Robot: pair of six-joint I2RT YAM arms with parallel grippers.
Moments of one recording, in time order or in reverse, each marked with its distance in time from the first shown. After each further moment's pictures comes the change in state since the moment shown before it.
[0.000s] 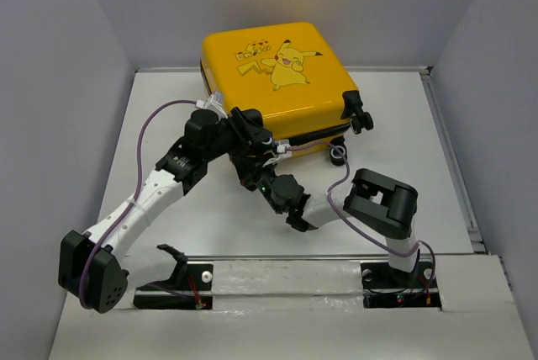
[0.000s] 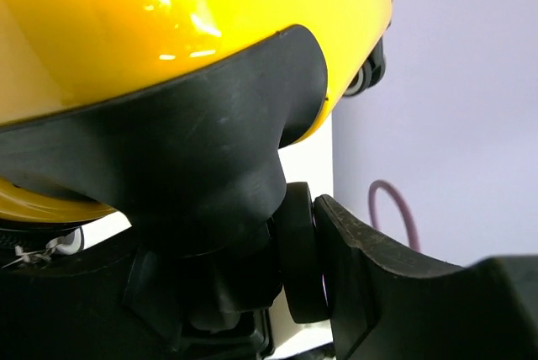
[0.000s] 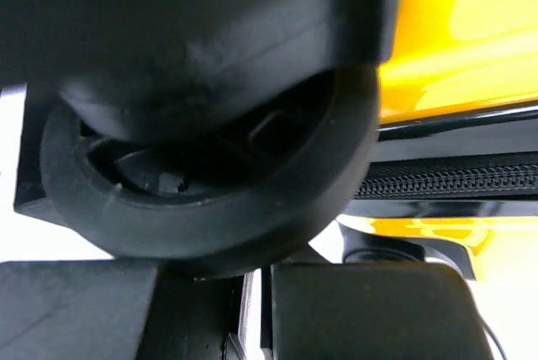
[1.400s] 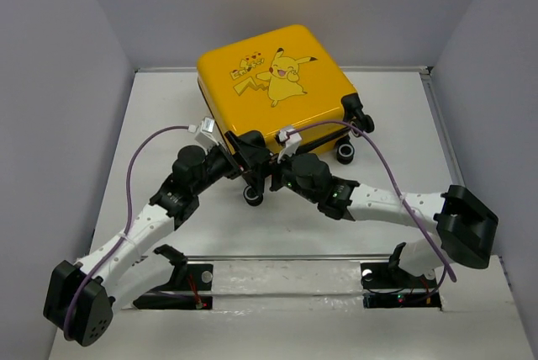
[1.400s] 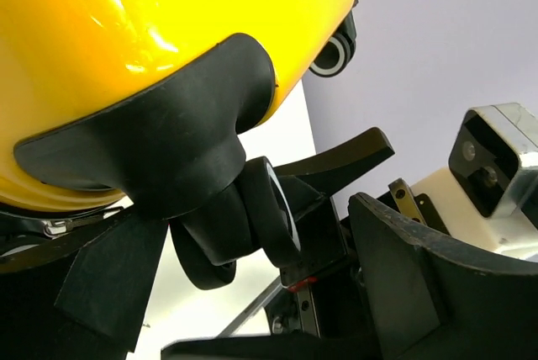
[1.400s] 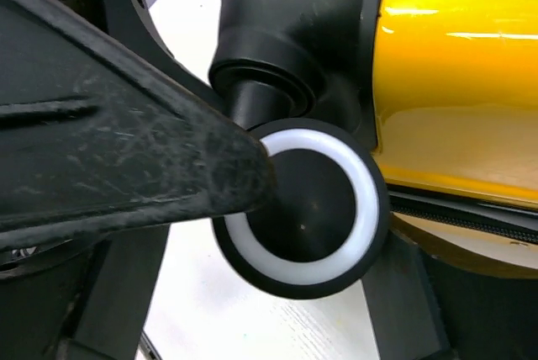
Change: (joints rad) left arm -0.019 -0.235 -0.377 0.333 -0.022 0.003; right arm -0.093 -0.504 -0.026 -0.863 -0.270 -0.169
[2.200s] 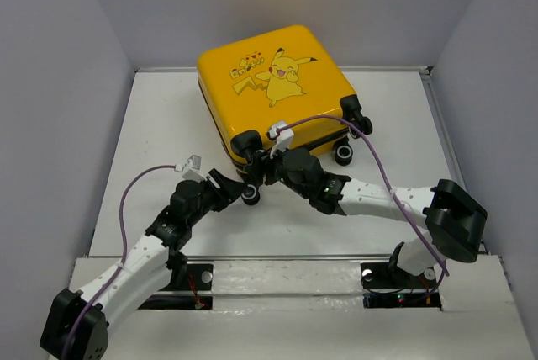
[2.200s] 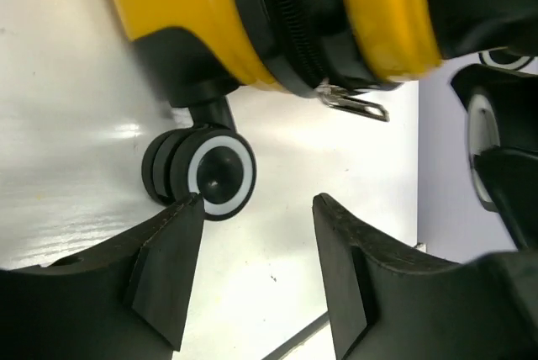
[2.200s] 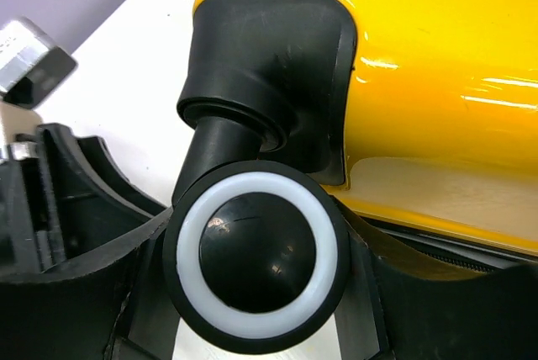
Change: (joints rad) left arm 0.043 -0.271 -0.351 -0.101 -0.154 0.020; right arm -0.005 0.080 0.085 -0.016 0.062 -0.094
